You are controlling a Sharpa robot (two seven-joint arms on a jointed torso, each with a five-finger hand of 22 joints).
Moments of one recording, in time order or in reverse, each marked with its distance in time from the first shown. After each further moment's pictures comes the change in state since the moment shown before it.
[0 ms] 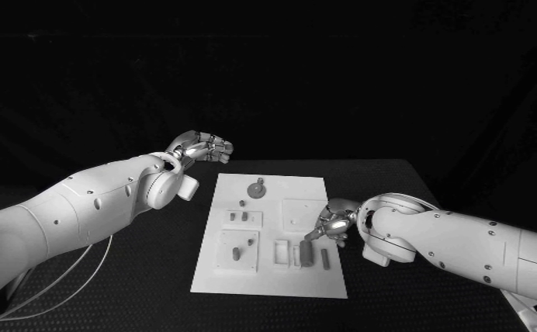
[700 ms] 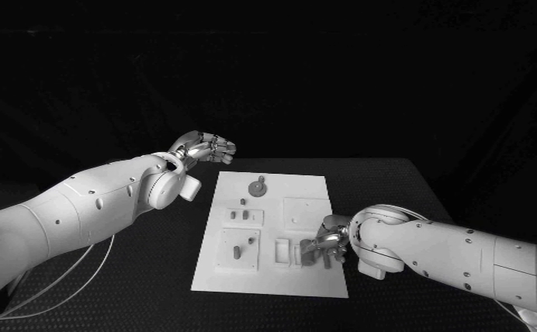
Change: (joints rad) left arm 0.000 -0.003 -0.001 0.016 0.000 0.003 -0.001; left_hand -0.008 0.000 0.000 0.000 0.000 -0.004 0.004 0.000 -0.001 -0.004 0.004 0.000 -0.006 0.000 0.007 -0.011 0.001 0.000 0.000 0.007 0.000 -0.004; right arm -0.028 0.066 -0.037 -0.060 0.001 0.053 -0.074; right_hand -0.128 0.086 -0.022 0.032 0.000 0.017 -0.011 -0.020 0.003 0.020 -0.016 0.105 0.066 0.053 -0.017 0.138 0.017 0.015 0.023 -0.053 0.151 0.000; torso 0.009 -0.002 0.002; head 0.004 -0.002
